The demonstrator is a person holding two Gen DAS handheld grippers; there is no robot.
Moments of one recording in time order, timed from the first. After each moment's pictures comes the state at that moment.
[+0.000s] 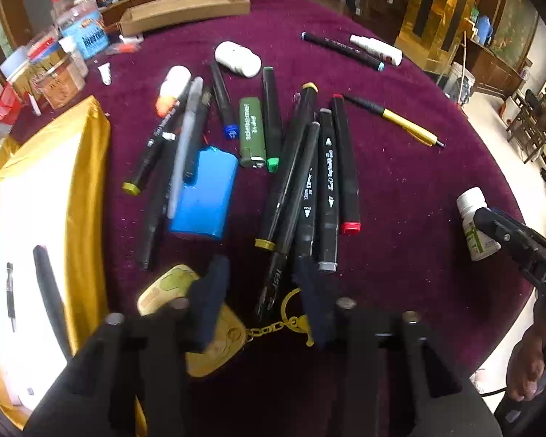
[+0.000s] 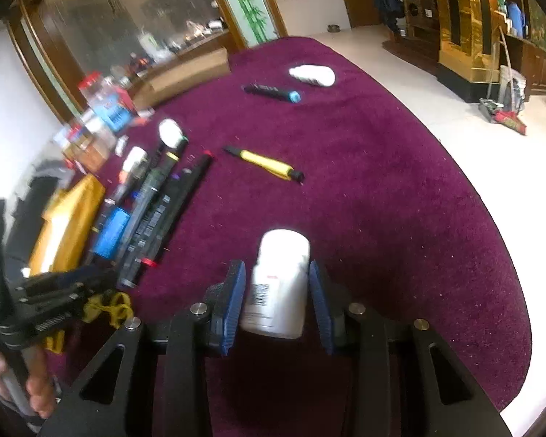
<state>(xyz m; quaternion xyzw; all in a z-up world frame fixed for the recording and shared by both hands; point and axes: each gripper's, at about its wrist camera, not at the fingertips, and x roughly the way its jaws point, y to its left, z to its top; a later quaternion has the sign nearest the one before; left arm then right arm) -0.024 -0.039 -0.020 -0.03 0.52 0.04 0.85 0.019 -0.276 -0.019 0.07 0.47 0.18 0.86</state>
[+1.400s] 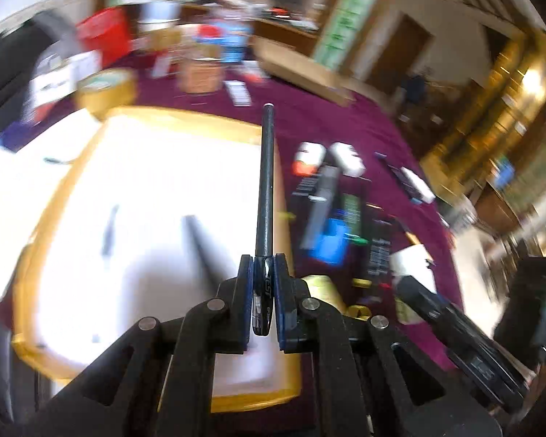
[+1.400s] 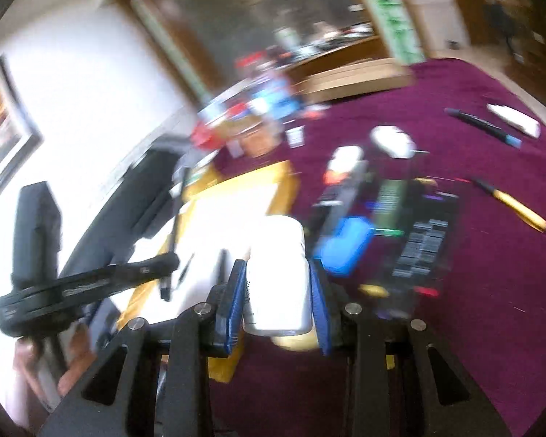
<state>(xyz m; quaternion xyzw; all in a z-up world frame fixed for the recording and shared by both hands) -0.131 0.115 0.049 -0.25 0.40 0.14 0.87 -0.041 -0.093 0.047 0.09 0.40 0.44 0.80</state>
